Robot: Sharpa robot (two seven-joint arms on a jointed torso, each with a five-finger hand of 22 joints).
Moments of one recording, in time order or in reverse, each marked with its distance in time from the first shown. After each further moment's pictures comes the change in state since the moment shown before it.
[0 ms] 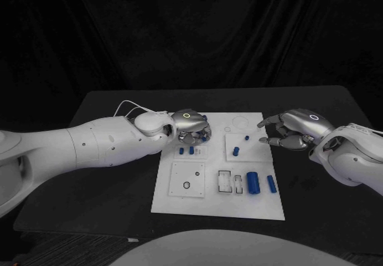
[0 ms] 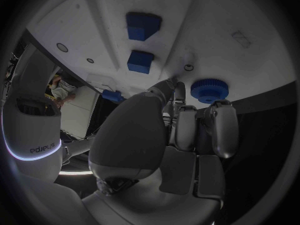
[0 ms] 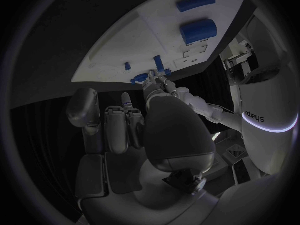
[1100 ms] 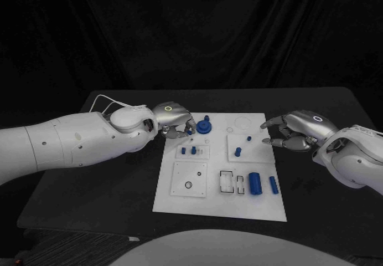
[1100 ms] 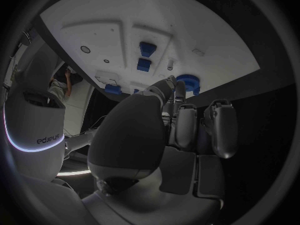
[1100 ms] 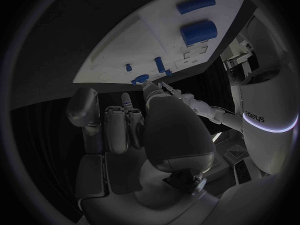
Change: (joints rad) left arm 0.053 -0.192 0.000 0.181 -0.001 0.010 -0.073; left_hand -0.015 -0.017 0.014 0.009 -0.018 0.039 -0.001 -0.041 -0.032 0.066 0.006 -0.143 -0.097 0.003 0.004 -0.023 -0.047 0.000 0.000 0.000 -0.011 0.000; right arm -0.002 -0.005 0.000 -0.003 0.001 0.007 -0.004; right_hand 0.004 0.004 0.000 0.000 0.000 0.000 0.000 0.000 -0.001 0.000 0.000 -0.004 0.000 0.000 0.000 -0.004 0.000 0.000 0.000 0.000 -0.008 0.000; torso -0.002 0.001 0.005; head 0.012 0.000
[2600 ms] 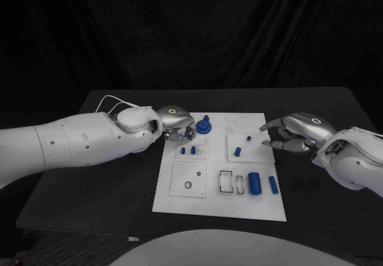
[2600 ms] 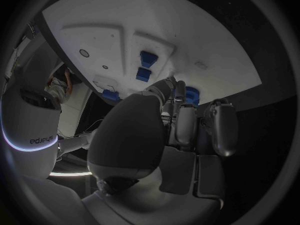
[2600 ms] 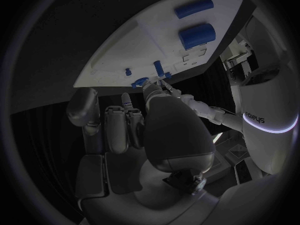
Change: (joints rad) left arm -0.007 0.034 0.000 -0.024 0.000 0.097 -0.046; left_hand -0.010 -0.001 -0.003 0.008 -0.012 0.008 0.009 -0.021 -0.009 0.008 0.001 -0.031 -0.018 -0.011 0.004 -0.016 -0.032 0.000 -0.008 0.000 -0.021 0.000; right arm -0.009 0.005 0.000 -0.003 0.000 0.012 -0.003; right_hand 0.000 0.000 0.003 -0.003 0.000 0.000 0.000 0.000 -0.001 0.000 0.000 -0.004 0.001 0.000 0.000 -0.004 0.000 0.000 0.000 0.000 -0.004 0.000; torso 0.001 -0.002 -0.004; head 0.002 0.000
